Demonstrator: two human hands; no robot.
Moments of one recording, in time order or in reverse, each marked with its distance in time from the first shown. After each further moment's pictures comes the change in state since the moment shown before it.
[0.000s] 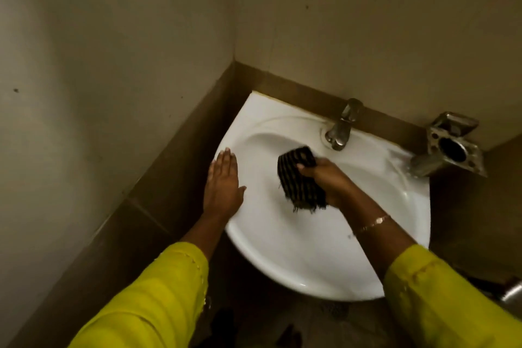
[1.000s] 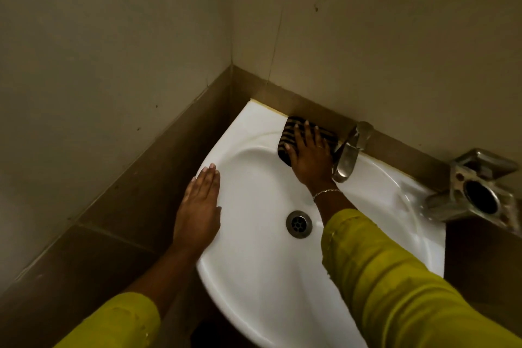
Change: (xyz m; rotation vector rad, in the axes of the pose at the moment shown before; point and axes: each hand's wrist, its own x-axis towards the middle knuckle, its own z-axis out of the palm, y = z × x) left_hand 0.011 -0.009 0.022 0.015 0.226 0.004; right_hand 0.168 0.012 -0.018 -1.256 0.337 -0.513
